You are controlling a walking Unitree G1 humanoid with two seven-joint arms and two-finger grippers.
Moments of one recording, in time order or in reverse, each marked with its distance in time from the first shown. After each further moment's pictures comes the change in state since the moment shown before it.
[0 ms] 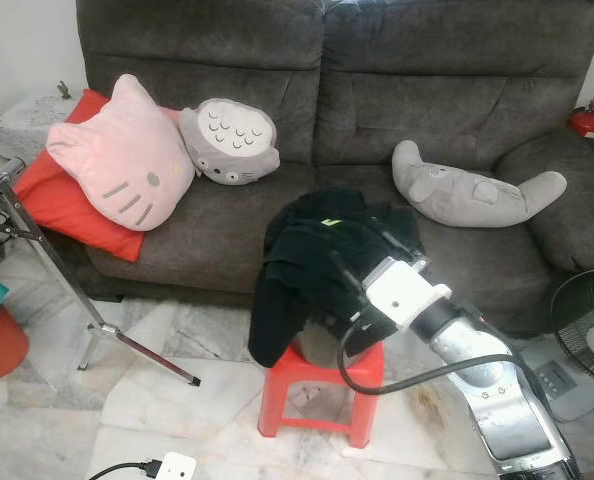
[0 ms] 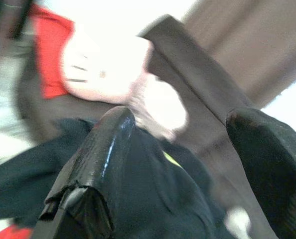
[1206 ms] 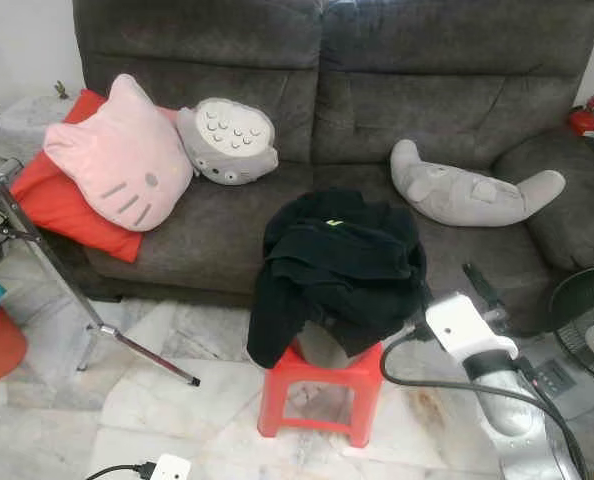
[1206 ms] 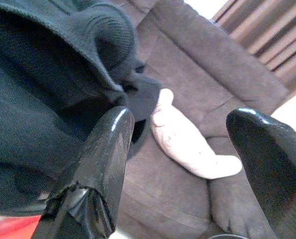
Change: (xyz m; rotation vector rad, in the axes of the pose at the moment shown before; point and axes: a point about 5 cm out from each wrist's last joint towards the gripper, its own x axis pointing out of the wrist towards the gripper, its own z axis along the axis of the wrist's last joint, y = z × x) left arm -0.002 0.007 -0.006 0.003 0.022 0.015; right arm -0.053 0.000 -0.078 0.010 0.444 -0.417
